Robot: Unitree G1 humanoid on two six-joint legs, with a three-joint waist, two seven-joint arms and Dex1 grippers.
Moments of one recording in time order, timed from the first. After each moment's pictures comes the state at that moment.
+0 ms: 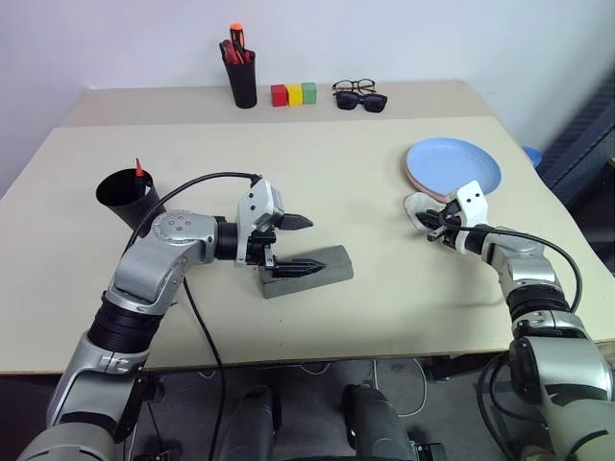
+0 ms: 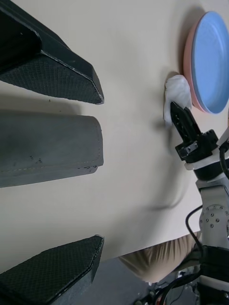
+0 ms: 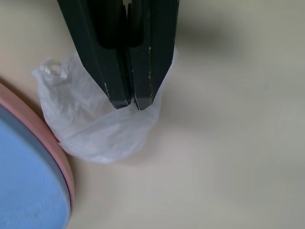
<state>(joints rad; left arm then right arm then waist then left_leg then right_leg) -0.60 0.56 -0.17 -0.17 -0.43 0.64 -1.07 -0.75 -0.56 -0.11 0.89 0.13 0.01 0.81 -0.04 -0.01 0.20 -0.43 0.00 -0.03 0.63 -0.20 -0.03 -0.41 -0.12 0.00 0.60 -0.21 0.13</state>
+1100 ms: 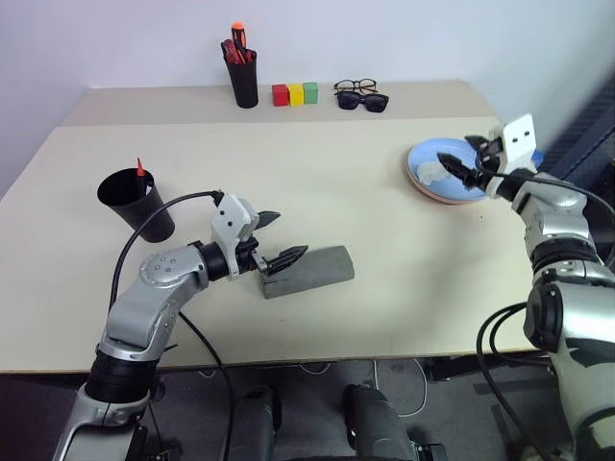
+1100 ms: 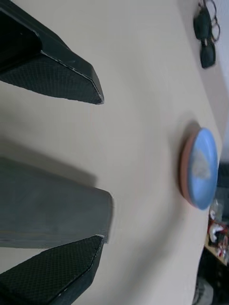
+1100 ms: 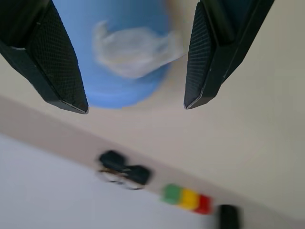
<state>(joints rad) -0.29 0.47 -0.02 -0.32 -0.38 0.49 -0.70 -0.85 -0.67 -0.21 0.99 0.18 -0.16 0.98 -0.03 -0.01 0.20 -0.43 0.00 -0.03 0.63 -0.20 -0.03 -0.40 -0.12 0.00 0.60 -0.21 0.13</state>
